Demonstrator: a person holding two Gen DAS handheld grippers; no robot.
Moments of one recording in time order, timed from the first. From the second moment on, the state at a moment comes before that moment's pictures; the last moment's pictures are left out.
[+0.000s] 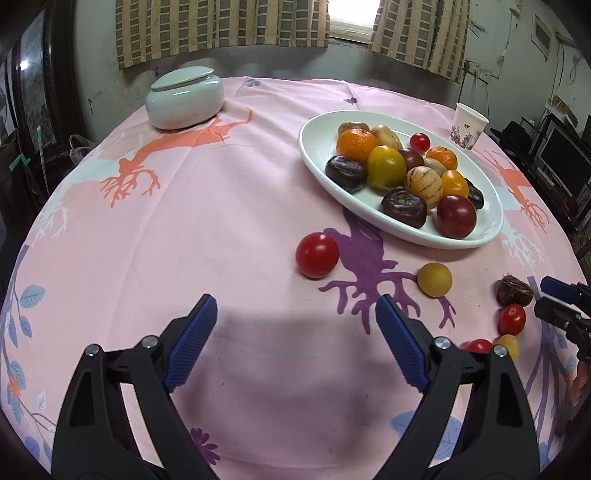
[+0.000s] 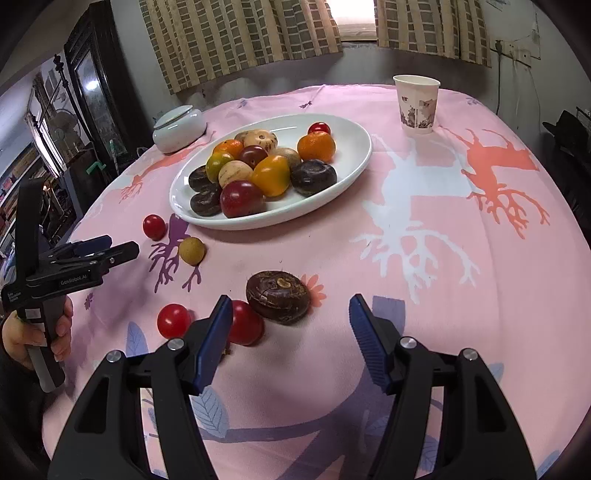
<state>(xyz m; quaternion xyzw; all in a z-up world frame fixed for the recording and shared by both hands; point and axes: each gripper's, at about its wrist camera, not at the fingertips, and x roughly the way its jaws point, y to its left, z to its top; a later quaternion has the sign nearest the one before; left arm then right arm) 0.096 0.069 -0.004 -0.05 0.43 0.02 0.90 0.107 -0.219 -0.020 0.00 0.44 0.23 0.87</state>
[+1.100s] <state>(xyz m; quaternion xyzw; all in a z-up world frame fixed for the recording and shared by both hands) 0.096 0.028 0.009 0.02 0.40 -0.04 0.92 0.105 -0.211 -0.025 -0.01 0.44 0.24 0.87</state>
